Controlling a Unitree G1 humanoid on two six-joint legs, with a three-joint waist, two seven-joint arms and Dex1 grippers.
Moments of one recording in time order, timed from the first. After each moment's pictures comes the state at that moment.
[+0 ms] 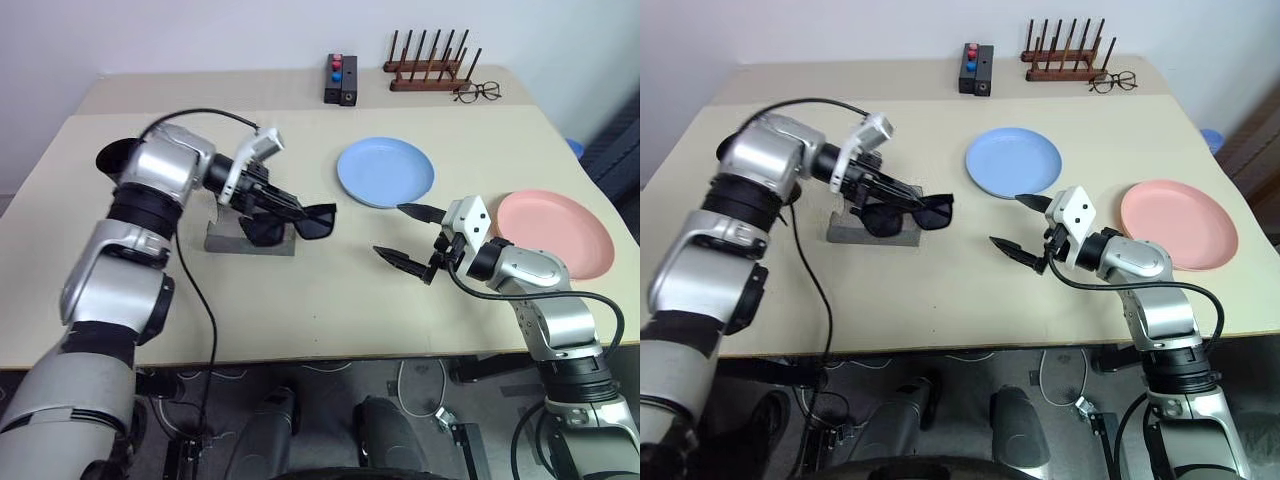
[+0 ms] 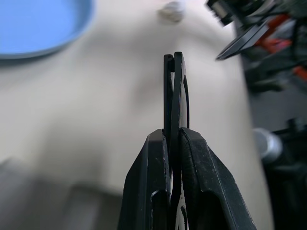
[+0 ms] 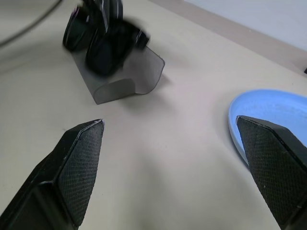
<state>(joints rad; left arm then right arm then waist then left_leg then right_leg) -1.27 0.57 -0.35 0.85 -0.14 0.49 -1.61 -0.33 -0.58 -0.02 -0.09 0.35 0.20 0.89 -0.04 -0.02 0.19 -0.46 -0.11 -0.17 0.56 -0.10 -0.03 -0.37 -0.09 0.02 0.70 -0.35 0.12</state>
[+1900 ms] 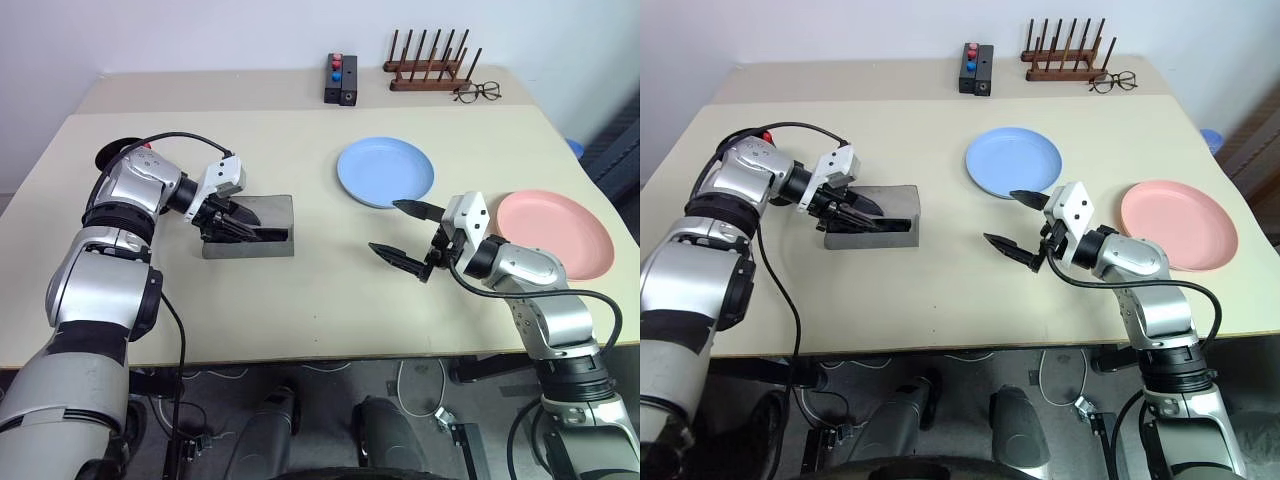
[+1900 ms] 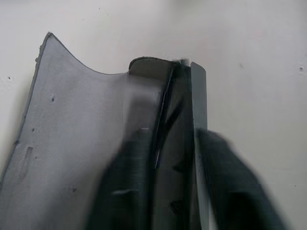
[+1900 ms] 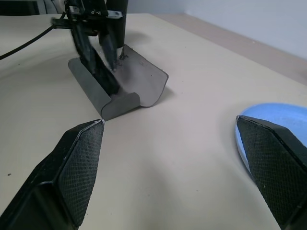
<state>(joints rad) -1.24 0.57 -0.24 1.29 0.12 -0.14 -1.61 -0.34 -0.57 -0.01 -0.12 0.39 0.22 0.89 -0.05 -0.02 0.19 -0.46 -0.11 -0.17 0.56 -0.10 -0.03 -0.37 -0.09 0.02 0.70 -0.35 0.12</state>
